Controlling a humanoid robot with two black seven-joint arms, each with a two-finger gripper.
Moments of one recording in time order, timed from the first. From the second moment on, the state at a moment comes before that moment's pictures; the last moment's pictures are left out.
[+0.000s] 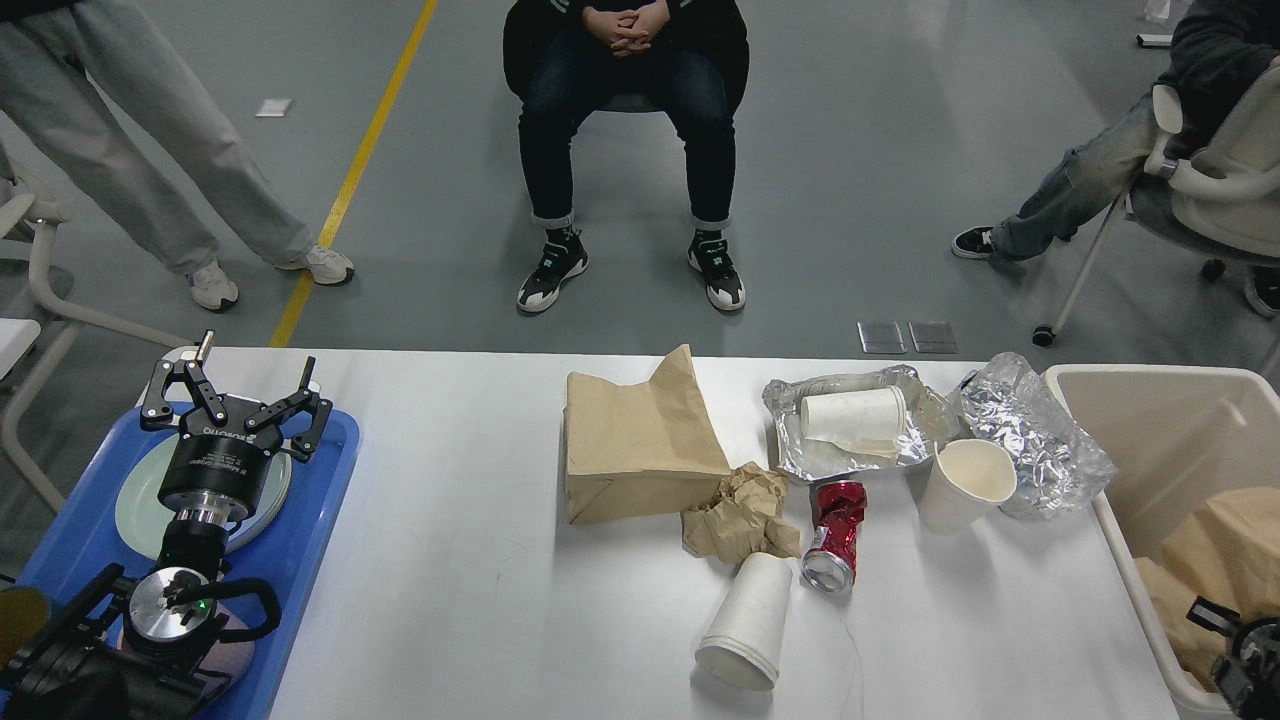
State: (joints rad) left arm -0.35 0.24 -1.22 -0.68 -0.10 -0.62 -0.25; right arm 0.50 -0.38 -0.78 0.06 -0.19 0.00 -0.09
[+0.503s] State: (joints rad) left arm -0.35 0.24 -1.22 -0.68 -0.10 -0.62 -0.25; right arm 0.51 -0.39 -0.78 0.08 -0.19 0.00 -0.09
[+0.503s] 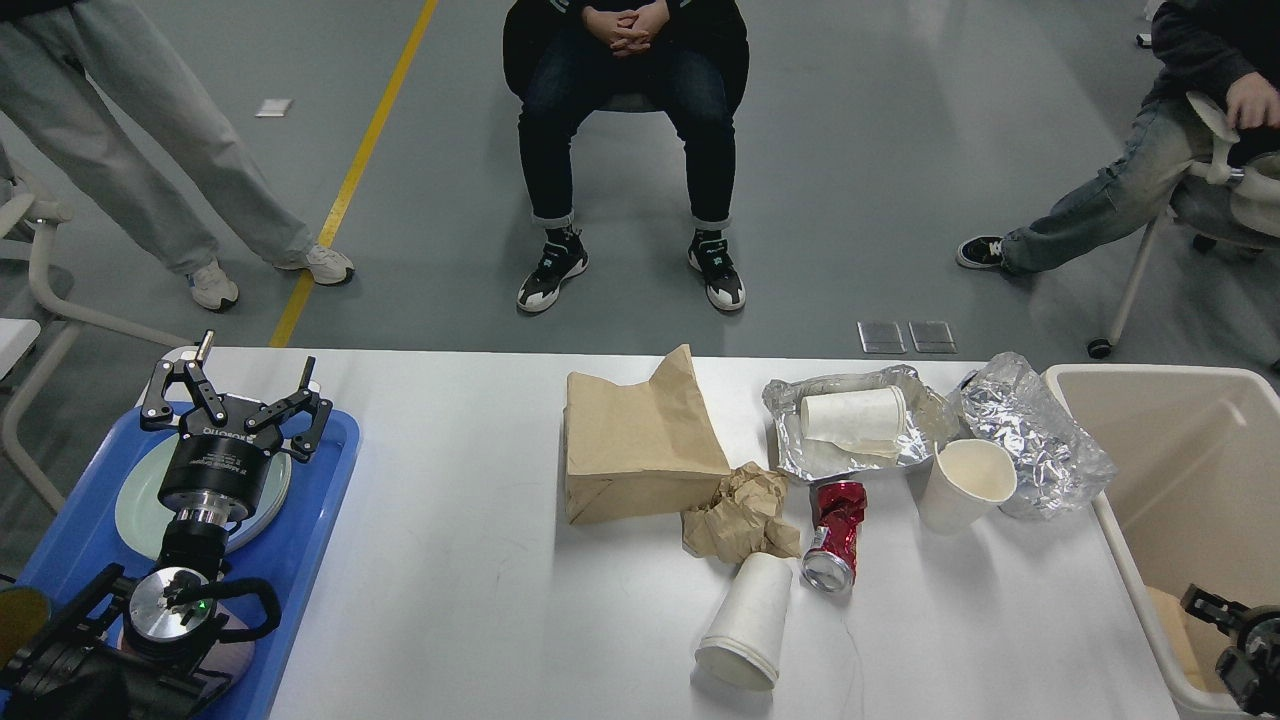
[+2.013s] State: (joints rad) left arm -0.35 0.24 -1.22 -0.68 -0.10 -0.62 -0.26; right arm 2.54 -0.19 -1.33 1.68 0.00 0.63 -0.26
